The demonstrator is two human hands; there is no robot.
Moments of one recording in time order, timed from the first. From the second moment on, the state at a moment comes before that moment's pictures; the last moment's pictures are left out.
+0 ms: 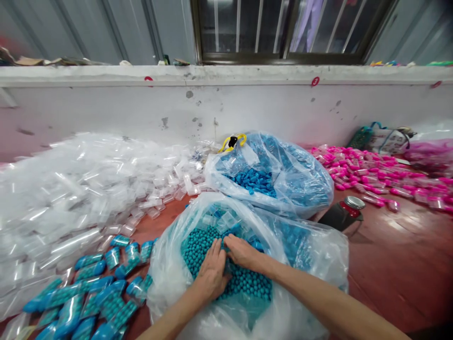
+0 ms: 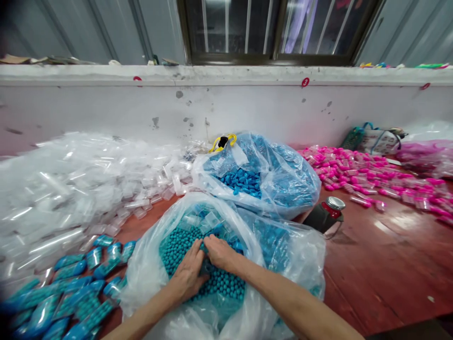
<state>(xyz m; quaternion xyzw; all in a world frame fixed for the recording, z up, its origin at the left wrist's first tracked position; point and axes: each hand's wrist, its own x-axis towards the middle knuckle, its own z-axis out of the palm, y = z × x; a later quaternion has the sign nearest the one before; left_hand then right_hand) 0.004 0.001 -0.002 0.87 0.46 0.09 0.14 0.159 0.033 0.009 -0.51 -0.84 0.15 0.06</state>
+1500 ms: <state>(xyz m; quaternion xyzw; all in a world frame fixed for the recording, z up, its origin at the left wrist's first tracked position) -0.003 0.019 0.020 0.63 0.44 0.30 0.57 0.161 0.024 0.001 -0.52 -0.65 0.43 0.36</state>
